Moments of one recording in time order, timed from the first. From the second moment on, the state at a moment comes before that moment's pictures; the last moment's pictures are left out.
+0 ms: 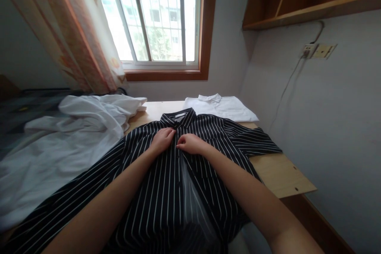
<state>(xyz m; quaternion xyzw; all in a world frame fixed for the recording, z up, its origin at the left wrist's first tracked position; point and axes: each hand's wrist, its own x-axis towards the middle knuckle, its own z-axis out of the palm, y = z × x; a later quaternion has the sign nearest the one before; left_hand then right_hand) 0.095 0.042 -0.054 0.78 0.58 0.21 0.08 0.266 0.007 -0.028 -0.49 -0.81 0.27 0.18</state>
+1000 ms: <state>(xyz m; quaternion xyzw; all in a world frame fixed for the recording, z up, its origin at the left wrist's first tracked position) 0.086 0.041 -0.053 0.80 0.55 0.22 0.09 0.271 0.024 -0.056 -0.52 -0.77 0.20 0.30</state>
